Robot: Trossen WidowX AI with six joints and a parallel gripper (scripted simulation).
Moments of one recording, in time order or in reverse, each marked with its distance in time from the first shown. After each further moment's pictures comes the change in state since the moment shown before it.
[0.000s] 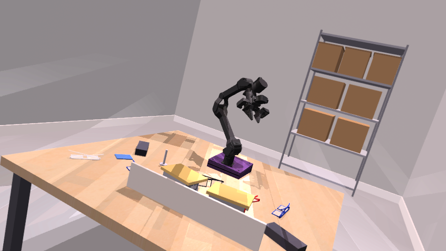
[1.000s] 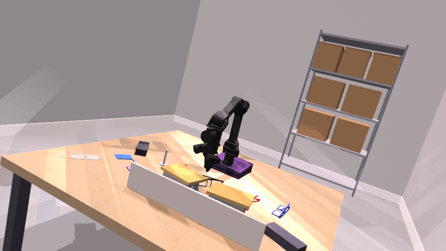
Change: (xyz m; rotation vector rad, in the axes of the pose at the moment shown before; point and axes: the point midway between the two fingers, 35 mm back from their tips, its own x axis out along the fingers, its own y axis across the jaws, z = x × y) arm 0.220 -0.162 -0.199 1.790 0.732 -0.658
